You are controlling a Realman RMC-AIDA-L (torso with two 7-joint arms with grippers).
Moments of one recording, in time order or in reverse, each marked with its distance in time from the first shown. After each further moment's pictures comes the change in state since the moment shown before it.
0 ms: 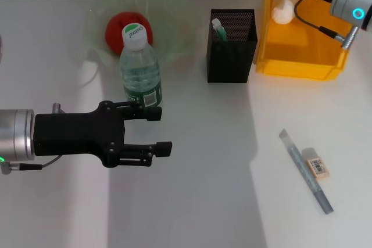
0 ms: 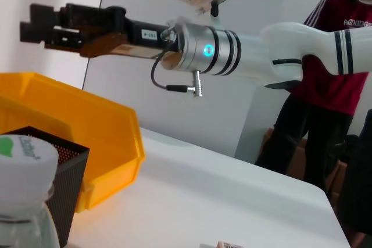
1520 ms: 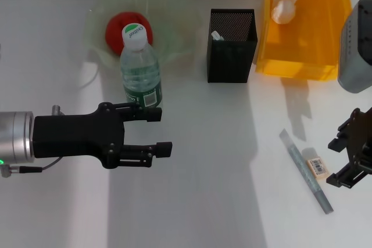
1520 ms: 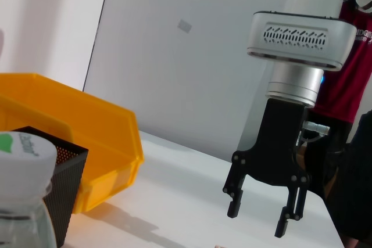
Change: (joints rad) left arm 0.010 -0.003 0.000 0.000 -0.011 0.007 -0.012; right arm -0.073 0.007 -0.306 -0.850 -1.346 -0.882 0.492
